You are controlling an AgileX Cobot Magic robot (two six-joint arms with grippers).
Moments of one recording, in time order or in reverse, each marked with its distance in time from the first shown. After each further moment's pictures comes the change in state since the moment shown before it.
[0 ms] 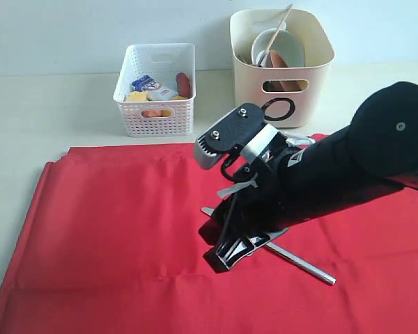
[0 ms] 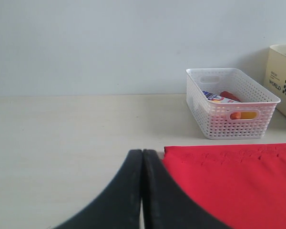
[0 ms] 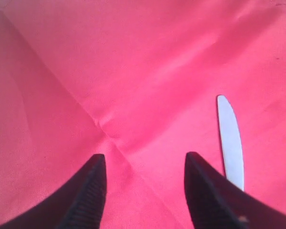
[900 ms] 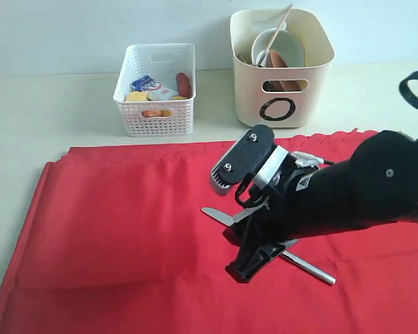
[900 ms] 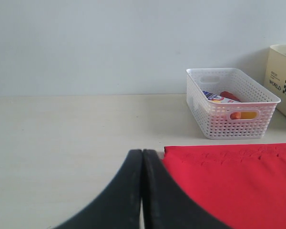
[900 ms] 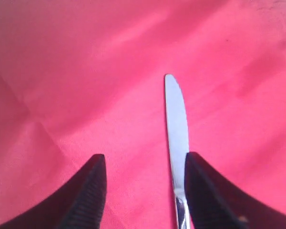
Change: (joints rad) left arm 0.000 0.000 0.000 0.000 0.000 0.000; right arm 0.000 0.066 0.101 -0.064 -0.238 -0.059
